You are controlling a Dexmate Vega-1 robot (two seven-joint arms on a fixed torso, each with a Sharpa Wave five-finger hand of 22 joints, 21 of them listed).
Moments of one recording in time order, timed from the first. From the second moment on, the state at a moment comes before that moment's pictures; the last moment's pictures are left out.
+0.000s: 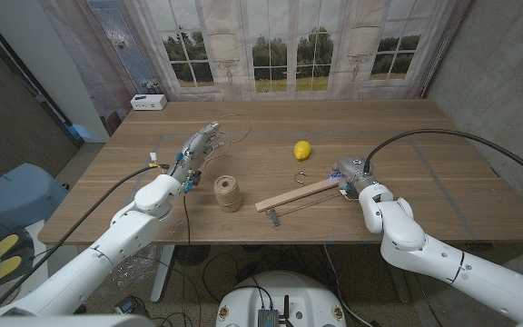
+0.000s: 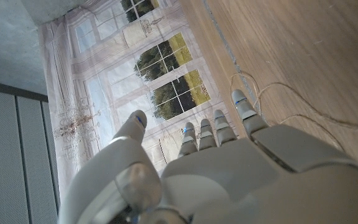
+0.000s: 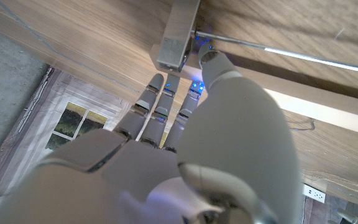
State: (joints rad) left arm 1.05 0.71 0.33 -1.68 -0.55 -0.16 0.11; left_hand 0.38 0.05 0.52 -0.10 0.17 0.10 -0.03 0.20 0.17 0.07 0.06 0.23 0.19 0.15 0.07 0.21 0.18 0.11 0.18 0.49 0.18; right arm -0.96 -0.85 -0.80 -2.03 -0.86 -0.84 0.09; right_hand 1.29 0.10 0.29 -0.16 0.18 0.97 -0.19 0.36 0.22 0.87 -0.12 0.43 0.26 0.62 -0.04 0.56 0.41 0.48 -0.02 0.30 0.20
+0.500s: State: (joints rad) left arm 1.09 0.90 0.34 -1.99 -0.35 0.19 0.25; left_hand 0.35 -0.05 0.45 -0.15 0.17 0.20 -0.14 0.20 0.18 0.22 0.03 0.27 0.22 0.38 0.00 0.28 0.21 0.27 0.20 0.52 0.19; right arm -1.05 -0.80 -0.71 -2.00 -0.79 -0.84 -0.21; right_hand 1.30 0.09 0.27 -0.16 0.19 0.98 -0.17 0.36 0.22 0.91 -0.10 0.43 0.26 0.68 -0.02 0.59 0.41 0.50 -0.02 0.31 0.20
